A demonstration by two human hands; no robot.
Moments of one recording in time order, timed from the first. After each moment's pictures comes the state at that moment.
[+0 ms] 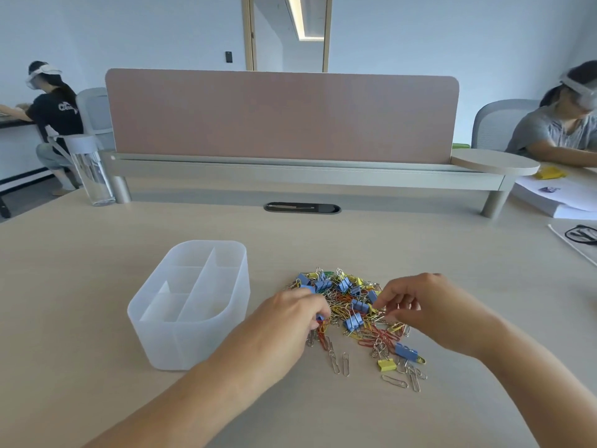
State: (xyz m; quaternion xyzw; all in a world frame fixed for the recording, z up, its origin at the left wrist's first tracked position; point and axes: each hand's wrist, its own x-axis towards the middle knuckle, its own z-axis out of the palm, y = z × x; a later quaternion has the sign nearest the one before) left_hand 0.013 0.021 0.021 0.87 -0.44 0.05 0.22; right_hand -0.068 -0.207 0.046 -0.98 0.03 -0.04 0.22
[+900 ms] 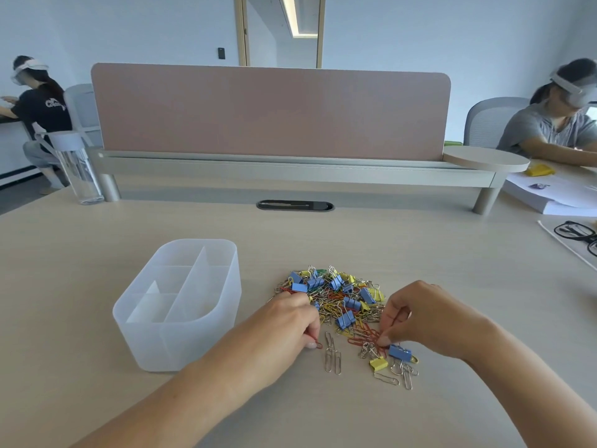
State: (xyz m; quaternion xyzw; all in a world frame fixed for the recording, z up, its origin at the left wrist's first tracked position) left_hand 0.011 0.017 0.020 0.86 -0.48 -0.03 0.18; right_hand -0.071 -0.203 0.042 -0.95 0.15 0.05 0.25
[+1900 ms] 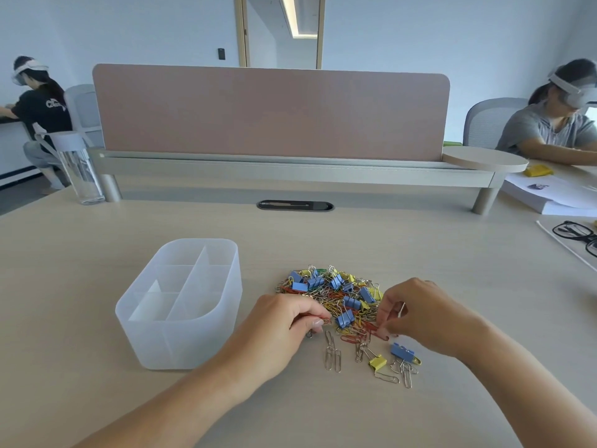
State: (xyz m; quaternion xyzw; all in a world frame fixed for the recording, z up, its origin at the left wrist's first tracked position) left_hand 0.007 0.018 0.008 0.85 -0.36 -0.04 0.39; right_hand -0.070 -0.200 0.042 -0.96 0.12 0.03 0.25
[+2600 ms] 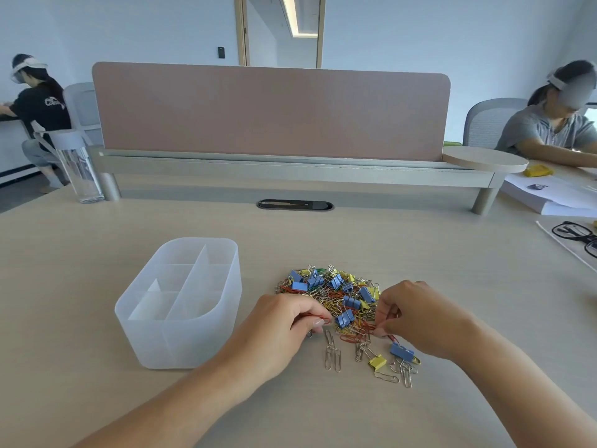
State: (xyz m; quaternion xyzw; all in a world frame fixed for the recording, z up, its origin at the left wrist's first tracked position) left_hand 0.007 0.018 0.009 0.84 -0.36 -0.05 0.39; right_hand -0.066 -0.194 0.041 -0.98 0.12 0.05 0.17
